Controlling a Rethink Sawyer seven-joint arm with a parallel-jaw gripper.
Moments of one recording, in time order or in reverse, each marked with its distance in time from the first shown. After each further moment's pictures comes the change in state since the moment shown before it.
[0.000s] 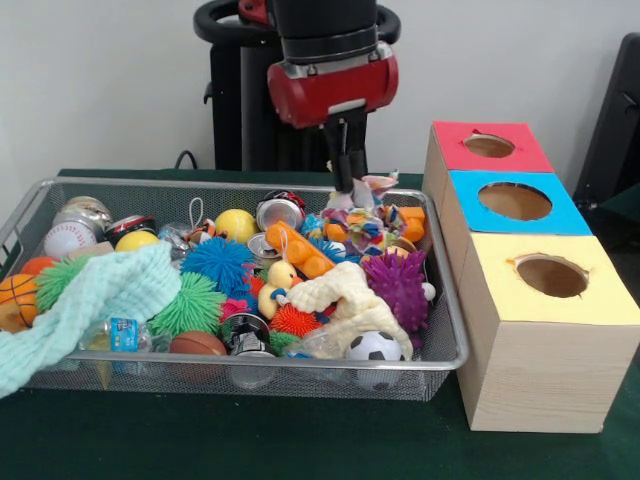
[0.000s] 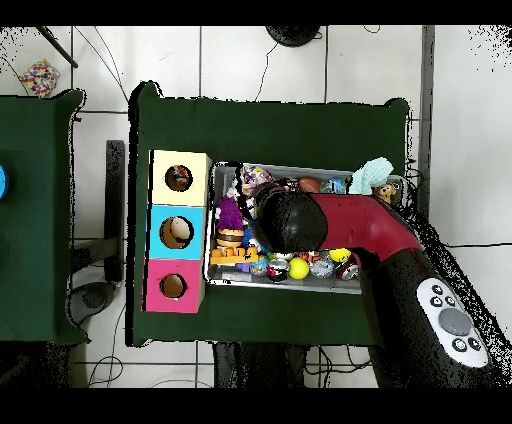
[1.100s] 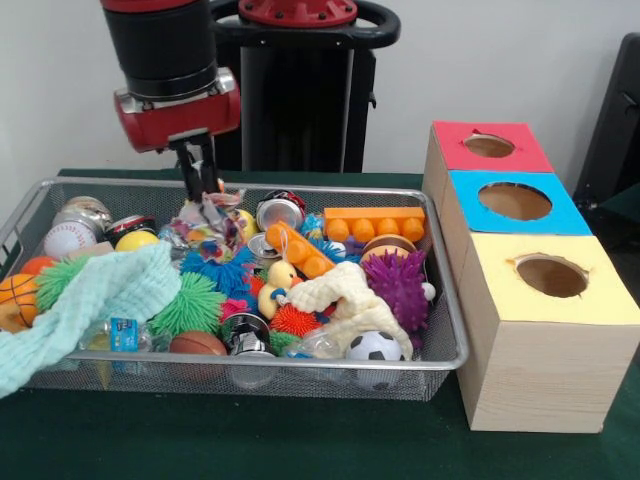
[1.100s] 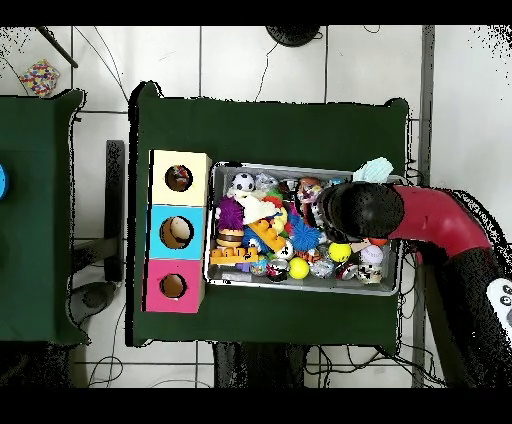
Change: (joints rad) arm -0.172 0.113 0.035 -0.152 -0.158 0.310 -0.007
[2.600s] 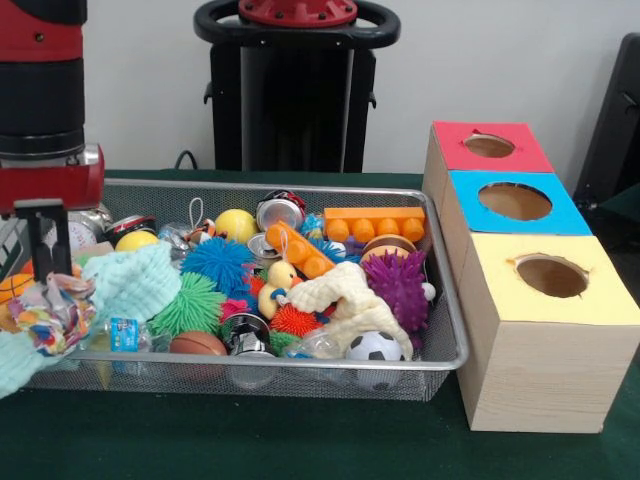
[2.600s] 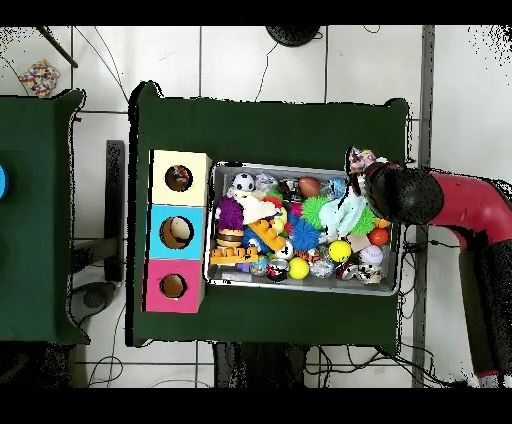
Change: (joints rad) arm -0.057 0.116 -0.001 -0.230 -0.169 -0.121 0.000
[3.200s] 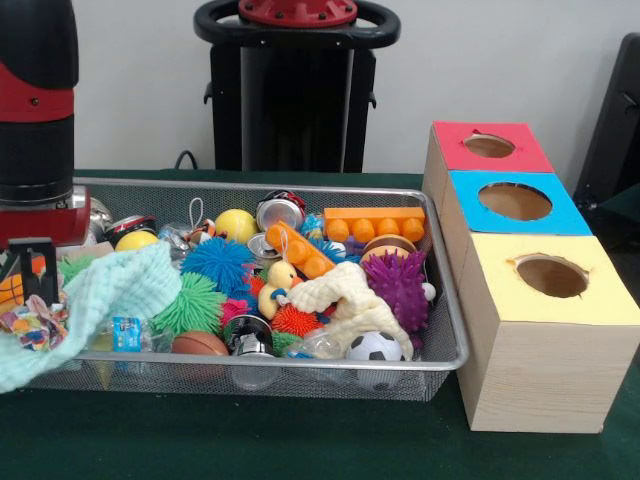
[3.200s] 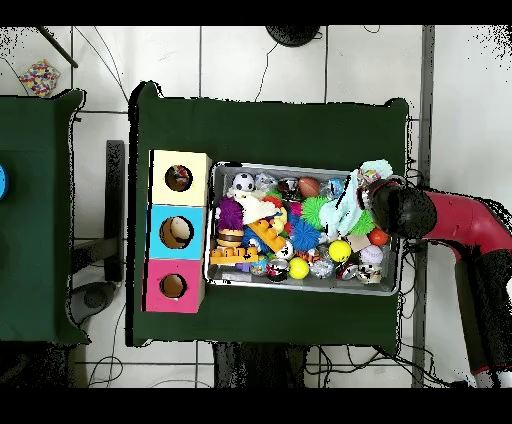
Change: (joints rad) arm -0.014 0.090 -0.075 -0.002 -0.067 -0.126 0.000
